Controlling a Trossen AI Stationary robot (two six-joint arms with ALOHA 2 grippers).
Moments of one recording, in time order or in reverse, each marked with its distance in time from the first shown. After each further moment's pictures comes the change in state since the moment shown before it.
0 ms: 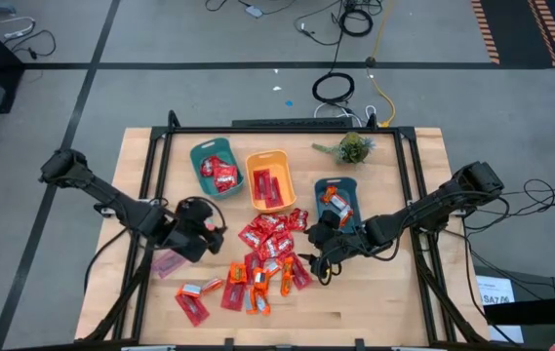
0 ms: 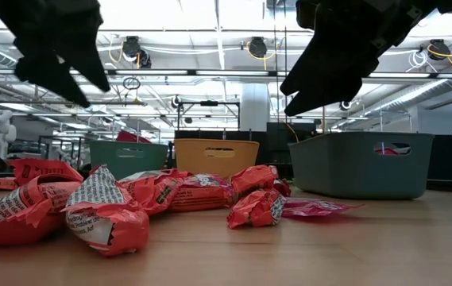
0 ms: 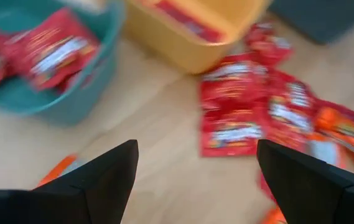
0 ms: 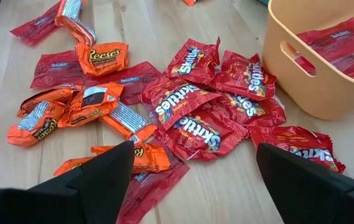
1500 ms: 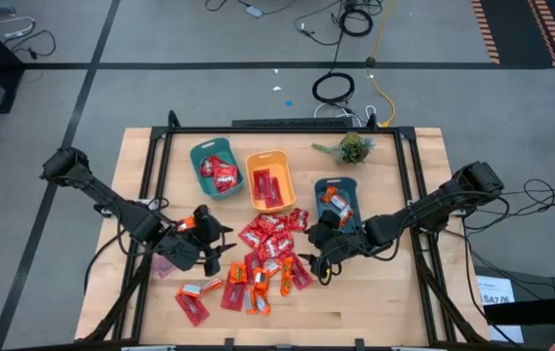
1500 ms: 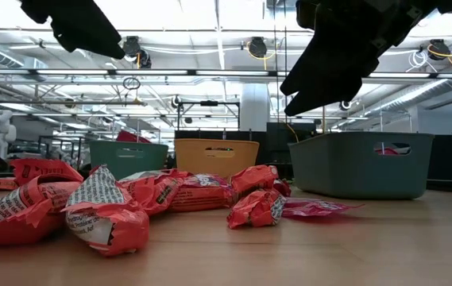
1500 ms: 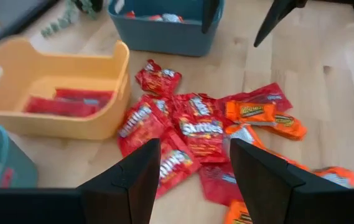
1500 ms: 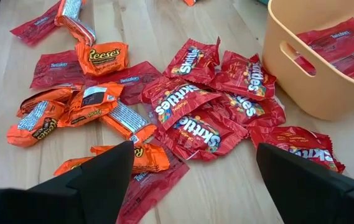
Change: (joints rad) left arm -0.089 0.000 0.000 0.399 -0.011 0.700; right arm 0.000 0.000 0.000 0.000 0.001 -0.003
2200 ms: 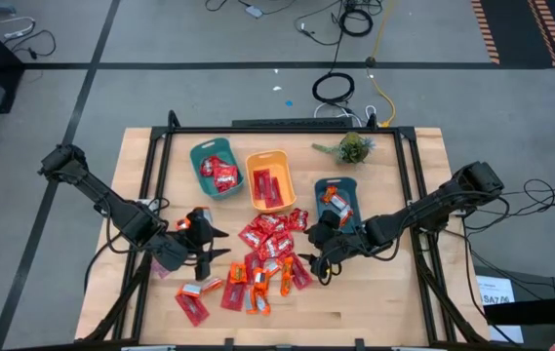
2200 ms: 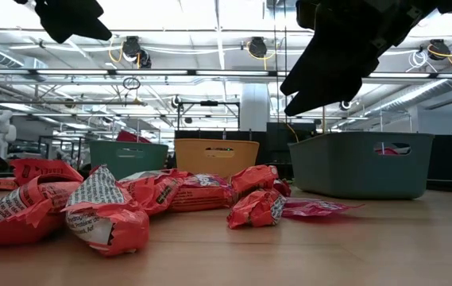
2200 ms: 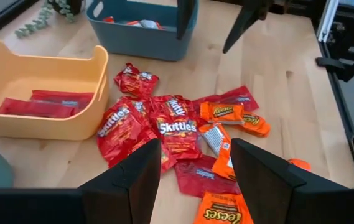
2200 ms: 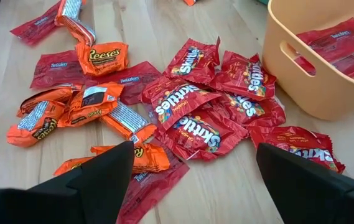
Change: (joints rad) left arm -0.053 -0.072 0.000 -0.013 0.040 -0.047; right arm 0.000 0.000 0.000 0.000 0.000 0.000
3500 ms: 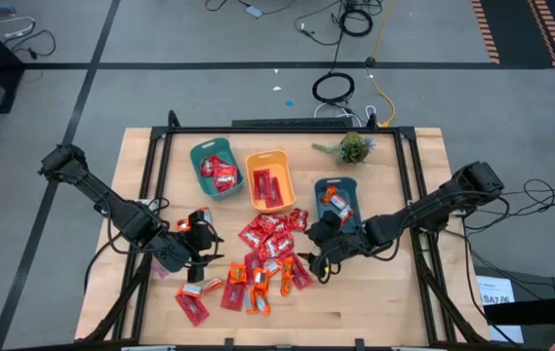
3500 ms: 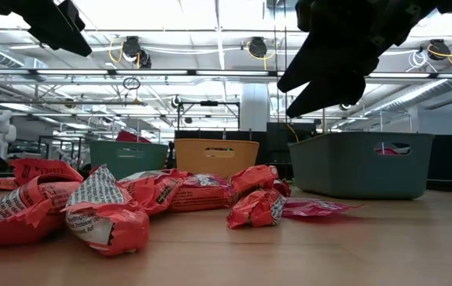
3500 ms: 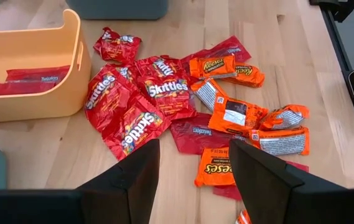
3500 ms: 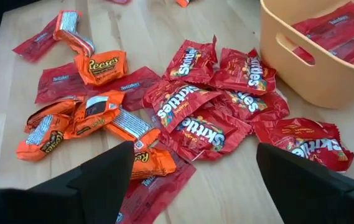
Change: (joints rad) left arm 0.000 0.000 0.000 -0.113 0.132 0.077; right arm 0.000 0.000 0.000 0.004 0.001 0.095
